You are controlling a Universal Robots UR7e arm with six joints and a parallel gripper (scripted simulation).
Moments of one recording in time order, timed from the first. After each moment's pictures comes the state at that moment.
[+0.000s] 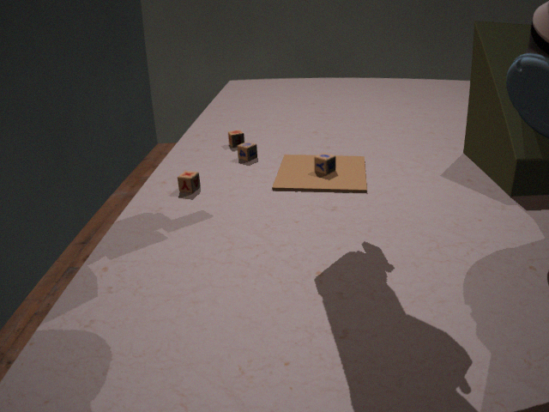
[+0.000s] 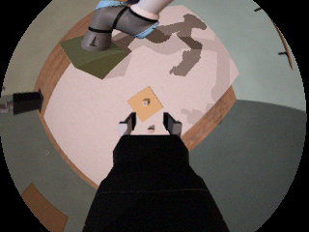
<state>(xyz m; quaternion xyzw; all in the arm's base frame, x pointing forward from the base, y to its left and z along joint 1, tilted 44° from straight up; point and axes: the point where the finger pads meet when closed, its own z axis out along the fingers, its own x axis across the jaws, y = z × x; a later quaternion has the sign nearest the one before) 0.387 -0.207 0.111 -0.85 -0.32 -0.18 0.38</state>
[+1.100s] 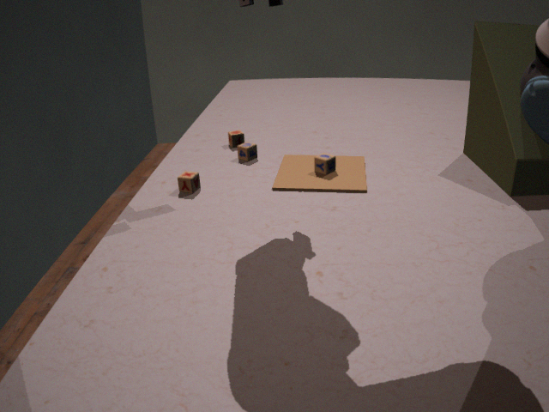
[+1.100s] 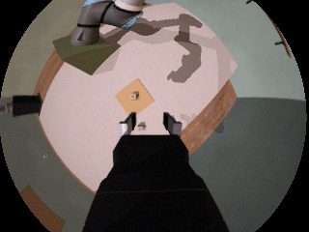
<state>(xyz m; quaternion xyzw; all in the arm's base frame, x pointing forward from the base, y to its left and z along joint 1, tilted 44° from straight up) 0.464 -0.176 0.078 -0.84 -0.31 -0.16 0.41</state>
